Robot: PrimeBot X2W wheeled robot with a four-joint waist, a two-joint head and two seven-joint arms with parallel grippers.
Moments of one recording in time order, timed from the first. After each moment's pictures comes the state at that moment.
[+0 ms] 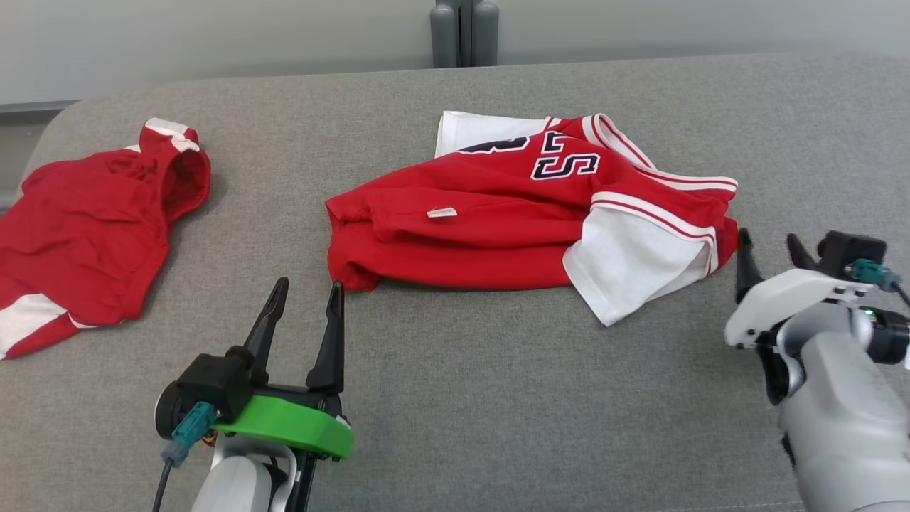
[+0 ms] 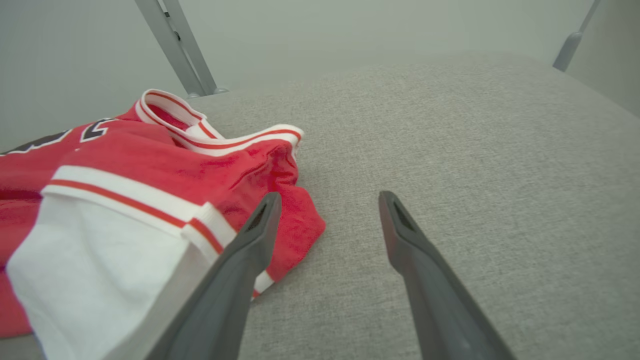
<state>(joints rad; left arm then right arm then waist) -0.16 0.05 -0.20 0.24 -0.31 -0.13 -0.26 -0.61 -0.17 -0.11 0.99 0.21 0.13 -0.24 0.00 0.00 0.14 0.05</state>
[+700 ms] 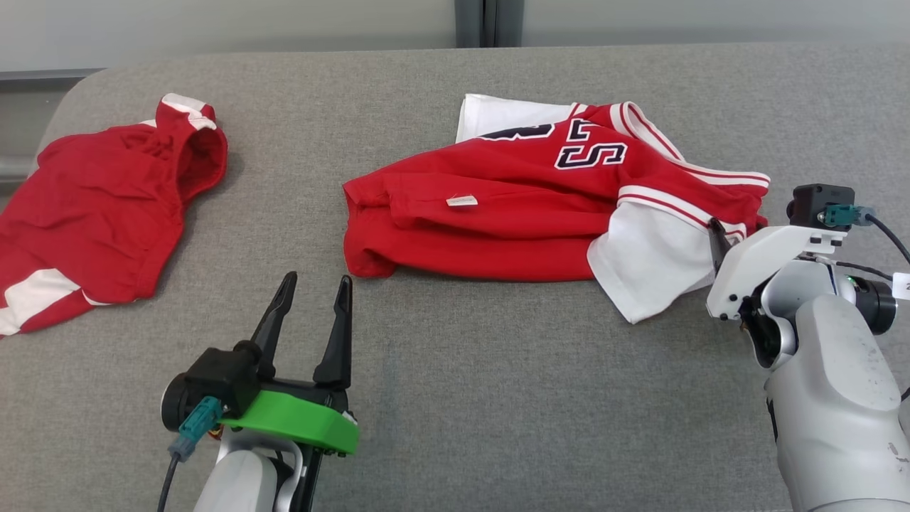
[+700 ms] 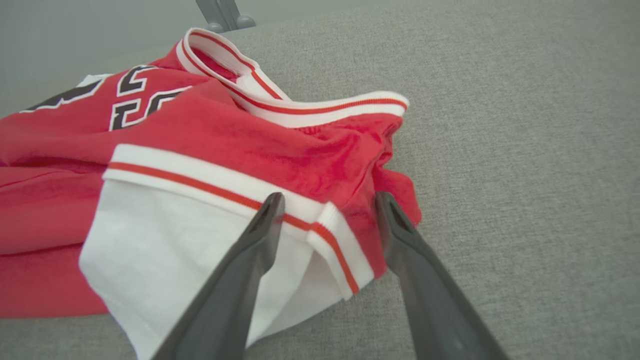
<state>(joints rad) -0.17 0.05 -0.22 0.24 -0.31 -0.13 -0.26 -0.58 -0.05 -0.24 0.68 0.06 0.13 0.22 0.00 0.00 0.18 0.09</state>
